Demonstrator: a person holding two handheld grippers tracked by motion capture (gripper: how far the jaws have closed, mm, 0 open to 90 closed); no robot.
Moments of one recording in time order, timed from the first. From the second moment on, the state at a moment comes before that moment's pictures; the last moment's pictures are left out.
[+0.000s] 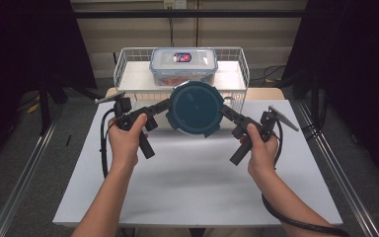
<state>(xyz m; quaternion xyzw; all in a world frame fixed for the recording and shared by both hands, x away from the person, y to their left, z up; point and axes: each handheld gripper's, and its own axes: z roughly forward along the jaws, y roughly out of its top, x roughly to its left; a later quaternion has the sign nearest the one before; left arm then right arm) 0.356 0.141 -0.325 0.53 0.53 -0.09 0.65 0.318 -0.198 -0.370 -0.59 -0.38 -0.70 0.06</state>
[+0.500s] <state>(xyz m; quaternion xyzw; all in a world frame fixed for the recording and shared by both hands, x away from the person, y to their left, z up) 0.359 0.140 -0.297 0.53 0.52 -0.08 0.66 0.324 -0.197 -0.343 -0.58 -0.38 -0.71 0.05</state>
